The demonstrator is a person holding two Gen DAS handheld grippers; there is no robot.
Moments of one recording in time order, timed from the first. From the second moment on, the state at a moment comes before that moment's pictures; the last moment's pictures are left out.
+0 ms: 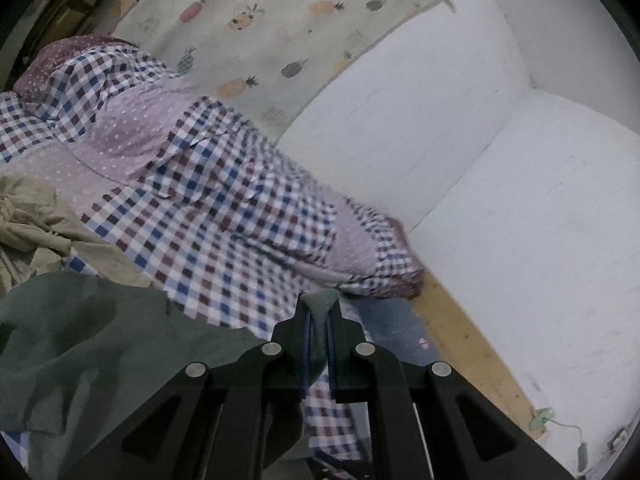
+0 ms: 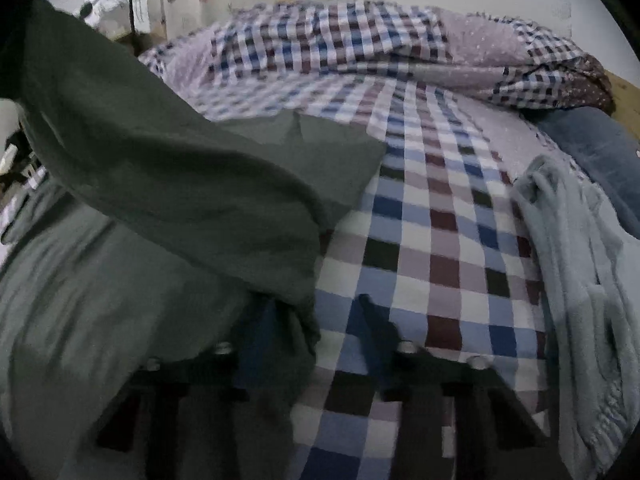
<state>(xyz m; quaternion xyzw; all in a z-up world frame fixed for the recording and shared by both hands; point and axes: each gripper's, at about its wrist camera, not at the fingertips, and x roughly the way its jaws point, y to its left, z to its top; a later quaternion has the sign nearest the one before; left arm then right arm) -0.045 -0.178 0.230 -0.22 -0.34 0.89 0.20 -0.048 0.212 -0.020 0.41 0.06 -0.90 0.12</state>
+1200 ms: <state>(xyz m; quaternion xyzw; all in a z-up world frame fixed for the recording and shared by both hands) -0.056 -0.234 0.092 -0.36 -0.30 0.88 0.04 -0.161 0.288 0.010 0.40 -0.19 -0.88 0.15</state>
